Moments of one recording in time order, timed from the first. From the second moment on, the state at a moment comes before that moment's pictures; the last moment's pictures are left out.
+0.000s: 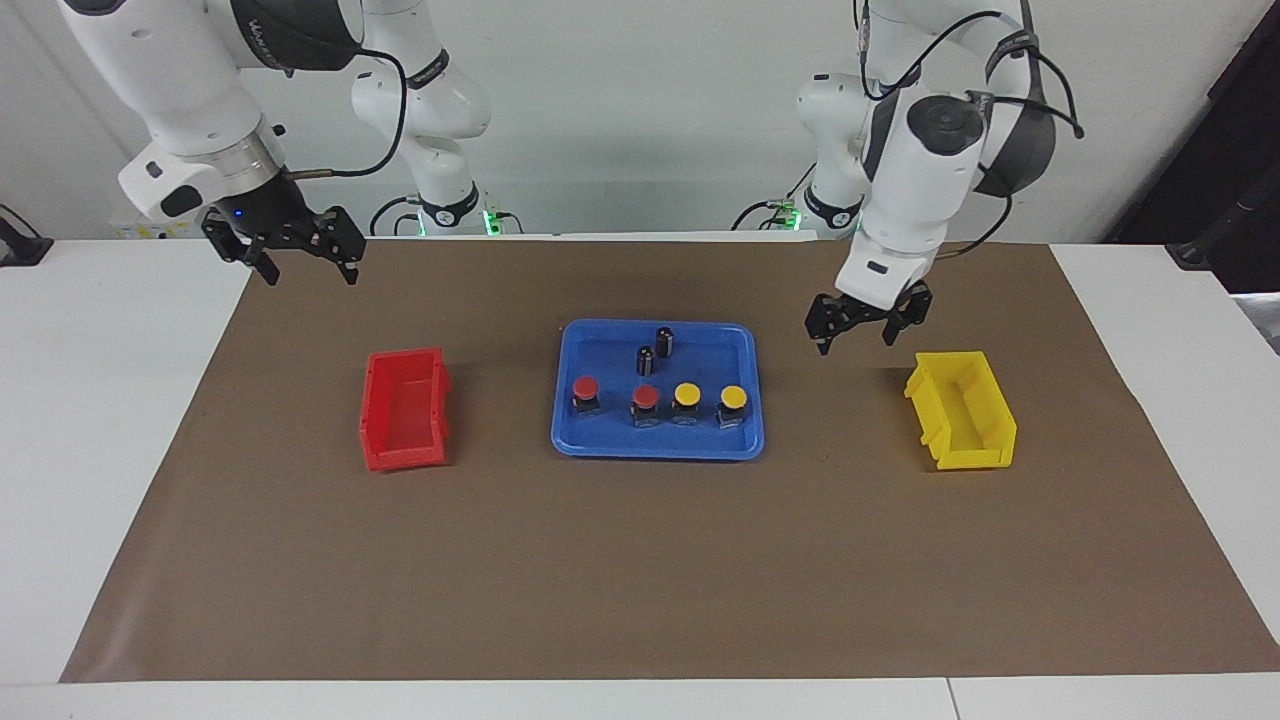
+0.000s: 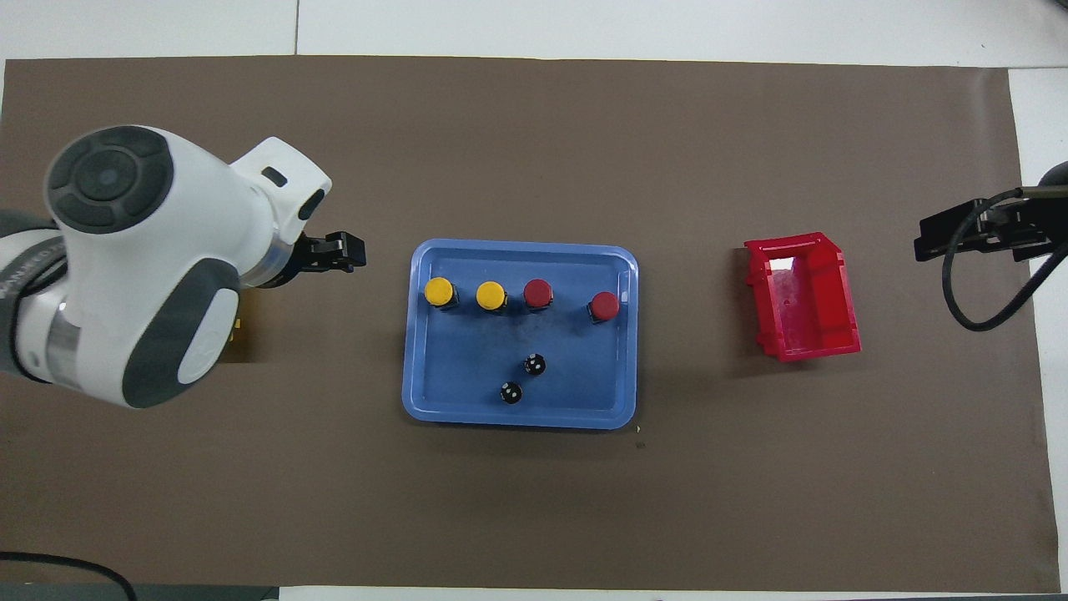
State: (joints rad) left arm -0.33 0.00 0.01 -1.82 0.03 1.83 -0.38; right arm -0.18 0.01 0.17 -1.56 0.00 1.52 0.02
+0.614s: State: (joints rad) left arm -0.09 -0.02 0.02 -1.67 0.01 1.60 -0.17; right arm -0.18 0.01 0.17 -1.56 0.00 1.52 0.02
